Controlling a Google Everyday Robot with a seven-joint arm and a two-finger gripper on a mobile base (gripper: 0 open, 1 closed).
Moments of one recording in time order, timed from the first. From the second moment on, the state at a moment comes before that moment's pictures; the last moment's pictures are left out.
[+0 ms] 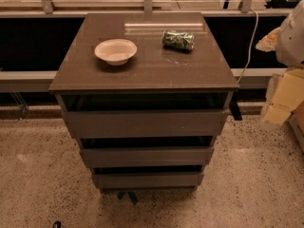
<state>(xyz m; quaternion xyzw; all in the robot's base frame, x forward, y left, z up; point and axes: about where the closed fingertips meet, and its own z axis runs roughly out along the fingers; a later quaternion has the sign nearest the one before) 0.438 -0.217 0.976 -0.60 0.78 -0.03 0.16</state>
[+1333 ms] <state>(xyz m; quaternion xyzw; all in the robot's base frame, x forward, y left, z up) 0.447 -0.194 0.898 -0.65 0.73 -0.02 0.21</state>
